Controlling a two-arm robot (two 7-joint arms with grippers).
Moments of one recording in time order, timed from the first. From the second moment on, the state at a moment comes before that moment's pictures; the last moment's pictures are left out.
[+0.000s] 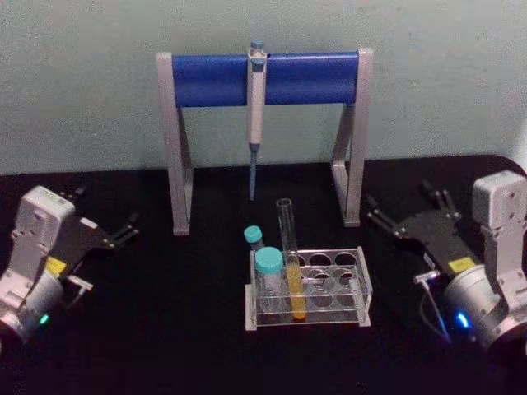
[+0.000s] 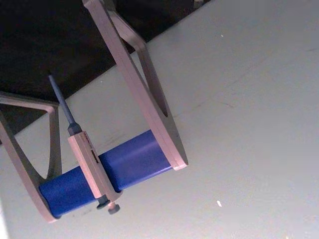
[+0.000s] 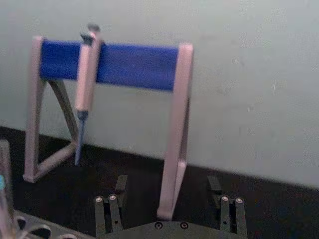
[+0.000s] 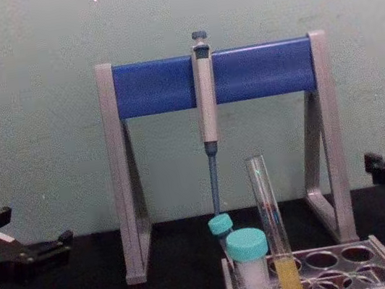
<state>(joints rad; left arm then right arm) -0.20 0.60 0.45 -1.41 -0.25 -0.12 0.03 0.02 0.30 -0.21 -1.61 0.21 -0.02 0.09</state>
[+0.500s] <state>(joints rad) -0.20 0.60 0.45 -1.41 -0.25 -0.12 0.03 -0.01 0.22 -0.17 -1.51 0.19 -0.01 0.05</state>
